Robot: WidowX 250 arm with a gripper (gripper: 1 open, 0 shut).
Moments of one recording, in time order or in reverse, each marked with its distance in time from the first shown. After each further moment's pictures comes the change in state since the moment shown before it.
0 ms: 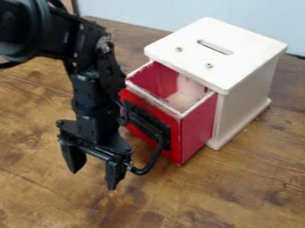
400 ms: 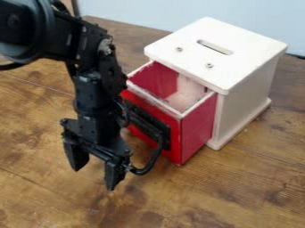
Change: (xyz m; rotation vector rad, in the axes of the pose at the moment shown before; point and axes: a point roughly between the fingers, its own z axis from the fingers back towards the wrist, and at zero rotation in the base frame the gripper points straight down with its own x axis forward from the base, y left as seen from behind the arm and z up) arm 0.003 0.003 -0.002 0.001 -0.003 -0.099
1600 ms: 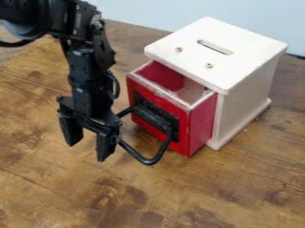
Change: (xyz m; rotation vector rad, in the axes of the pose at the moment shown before) arm 0.031 0.031 0.006 -0.015 0.012 0.012
